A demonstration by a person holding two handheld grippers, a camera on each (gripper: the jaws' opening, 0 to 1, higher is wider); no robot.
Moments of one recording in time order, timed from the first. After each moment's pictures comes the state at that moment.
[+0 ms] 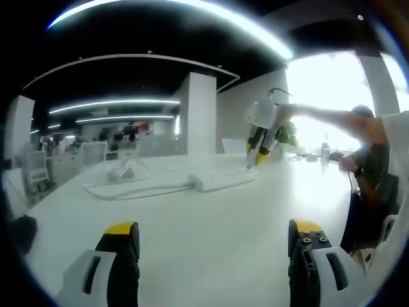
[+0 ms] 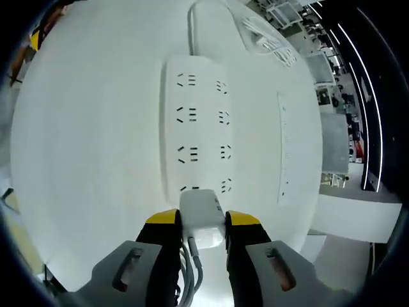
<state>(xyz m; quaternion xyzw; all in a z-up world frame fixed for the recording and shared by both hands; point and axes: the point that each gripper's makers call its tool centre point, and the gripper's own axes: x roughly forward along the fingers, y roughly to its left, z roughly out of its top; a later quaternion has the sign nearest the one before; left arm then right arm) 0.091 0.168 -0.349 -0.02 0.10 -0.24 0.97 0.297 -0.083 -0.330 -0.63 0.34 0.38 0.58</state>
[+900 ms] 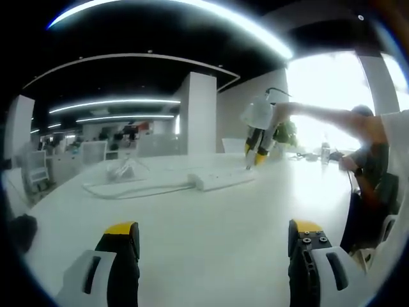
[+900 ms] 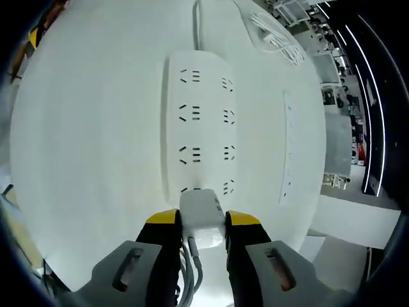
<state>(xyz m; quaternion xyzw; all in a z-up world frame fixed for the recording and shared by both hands) 0.092 0.169 -0.351 -0.02 0.10 -0.23 0.97 0.303 -0.082 -0.334 -0.64 0.35 0.38 0.57</state>
